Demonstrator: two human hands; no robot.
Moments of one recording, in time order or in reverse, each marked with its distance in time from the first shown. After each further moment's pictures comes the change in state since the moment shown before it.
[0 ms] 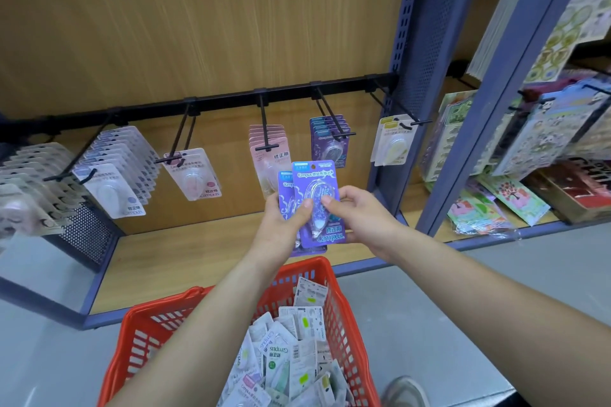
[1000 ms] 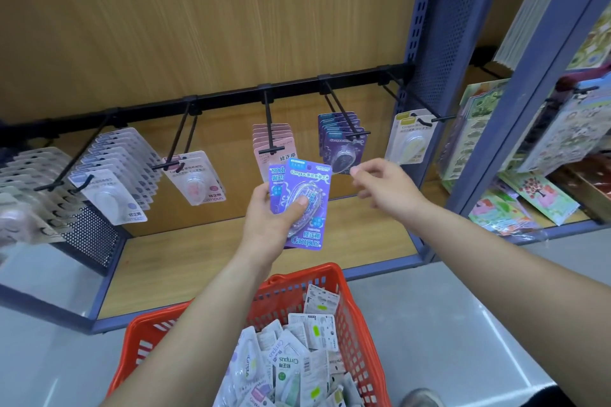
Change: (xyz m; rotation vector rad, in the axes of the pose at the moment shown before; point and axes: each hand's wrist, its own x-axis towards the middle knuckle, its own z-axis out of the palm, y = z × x) left_hand 0.030 0.007 -0.018 0.012 0.142 0.029; right_hand 0.055 -0.014 -0.036 -0.337 0.233 -0.085
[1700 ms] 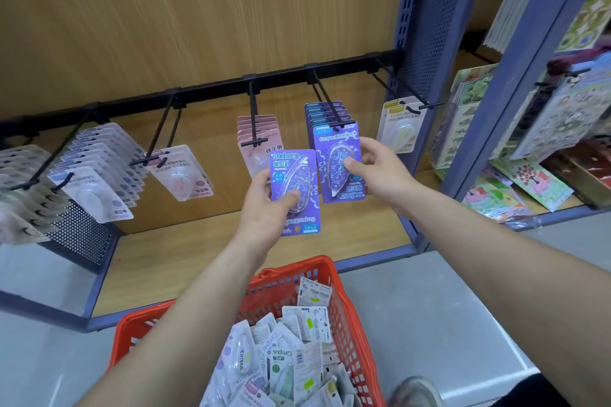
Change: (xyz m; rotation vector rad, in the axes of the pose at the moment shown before) left_hand 0.014 -0.007 0.016 0.098 -0.032 0.066; right_hand 0.021 0.014 -0.009 0.165 -0.058 -0.079
